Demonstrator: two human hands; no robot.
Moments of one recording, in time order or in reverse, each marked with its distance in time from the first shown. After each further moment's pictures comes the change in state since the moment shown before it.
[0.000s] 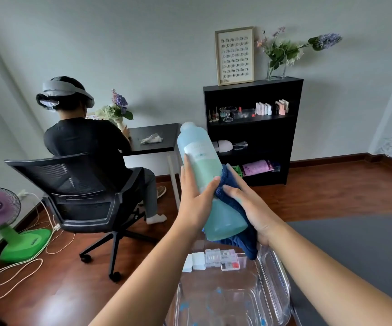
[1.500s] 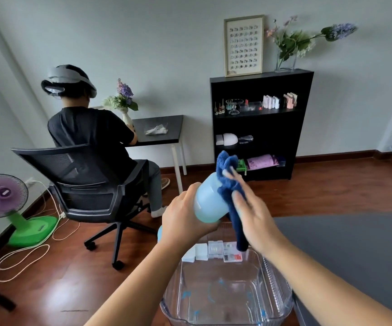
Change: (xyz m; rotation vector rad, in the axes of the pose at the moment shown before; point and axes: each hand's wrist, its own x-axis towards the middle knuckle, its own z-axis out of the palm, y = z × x) left_hand -0.030 -0.044 -0.035 0.859 0.075 0.156; right_hand -0.021 0.030 0.008 -0.557 0.065 -0.365
